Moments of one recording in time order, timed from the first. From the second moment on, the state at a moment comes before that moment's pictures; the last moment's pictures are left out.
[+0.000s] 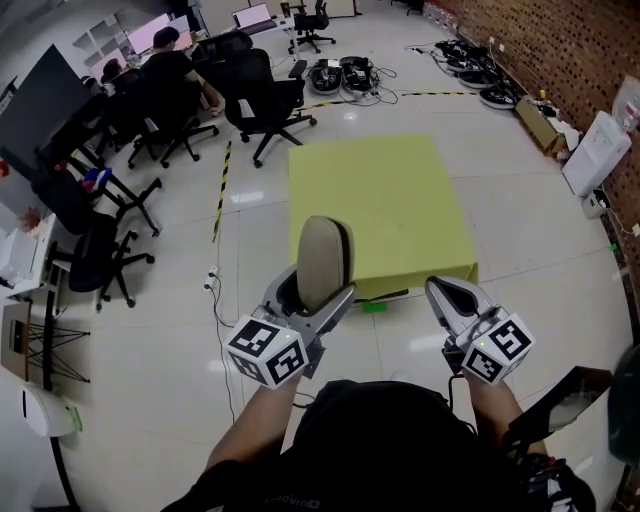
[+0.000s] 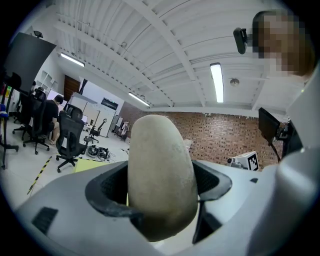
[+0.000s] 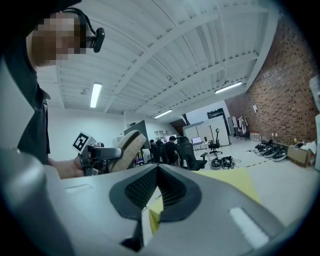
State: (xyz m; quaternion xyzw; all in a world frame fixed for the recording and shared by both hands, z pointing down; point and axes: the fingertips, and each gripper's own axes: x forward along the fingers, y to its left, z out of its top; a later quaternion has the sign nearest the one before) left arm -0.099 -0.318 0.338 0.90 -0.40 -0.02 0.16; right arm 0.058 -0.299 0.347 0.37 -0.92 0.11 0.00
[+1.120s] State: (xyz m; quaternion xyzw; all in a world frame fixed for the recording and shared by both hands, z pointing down) left arm -0.103 -0.321 0.342 0.90 -0.40 -0.01 0.16; right arm 0.052 -0.300 0.351 0.36 -0.92 0.12 0.00
